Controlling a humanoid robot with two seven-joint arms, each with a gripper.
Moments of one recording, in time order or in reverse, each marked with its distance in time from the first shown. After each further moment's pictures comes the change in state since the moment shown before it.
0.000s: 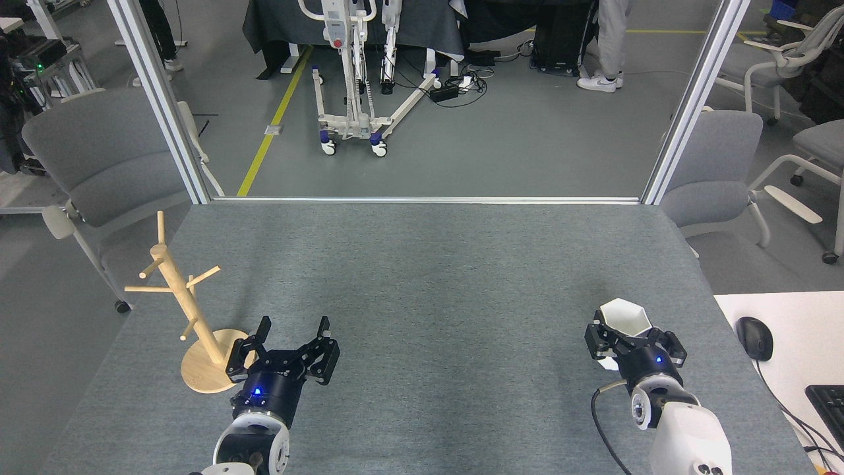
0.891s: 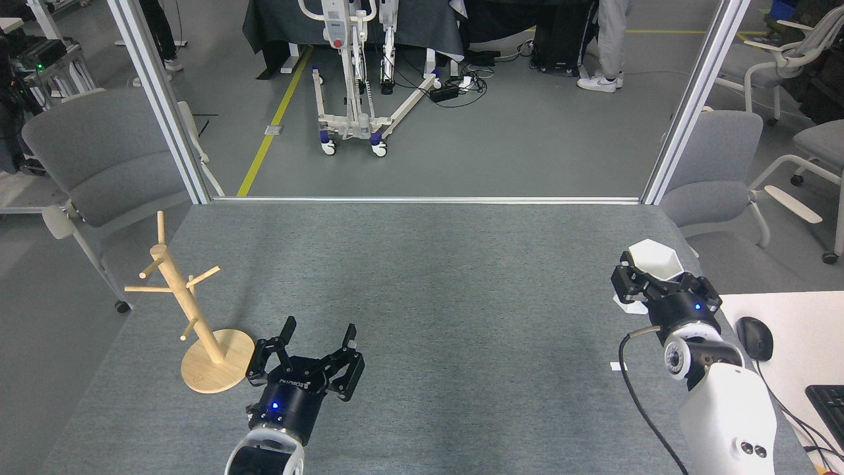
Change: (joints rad) left arm 0.082 0.000 -0.102 -0.136 -0.002 -0.051 0.005; right arm -0.015 -0.053 -0.013 -0.323 -0.167 -0.002 0.234
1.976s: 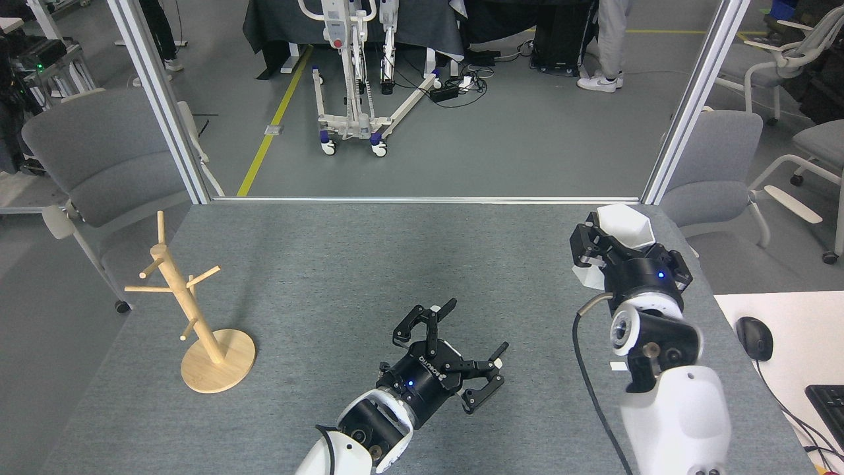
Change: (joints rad) left arm -0.255 -0.002 -0.445 0.191 -0.078 -0.093 -0.002; right arm 0.080 0.130 0.262 -0.577 0.067 0.533 0.390
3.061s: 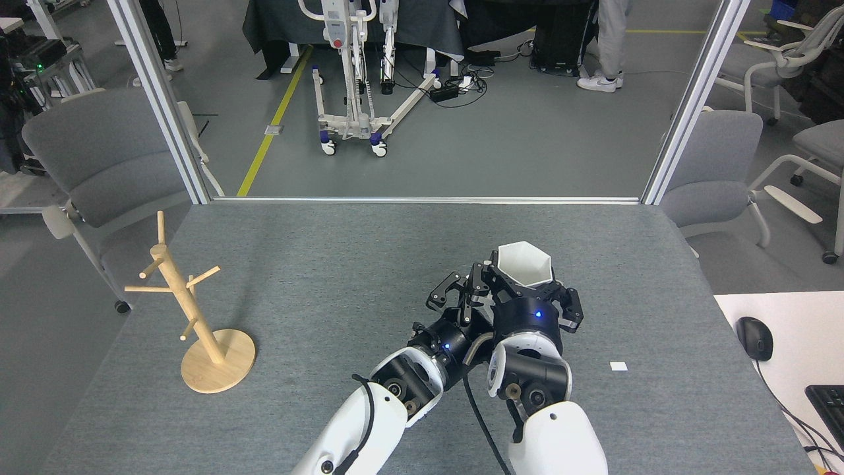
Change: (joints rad) left arm -0.198 -0.052 -0.078 0.185 -0.038 -0.001 -0.012; right arm 0.066 0.171 0.276 0.024 0.174 0.230 0.003
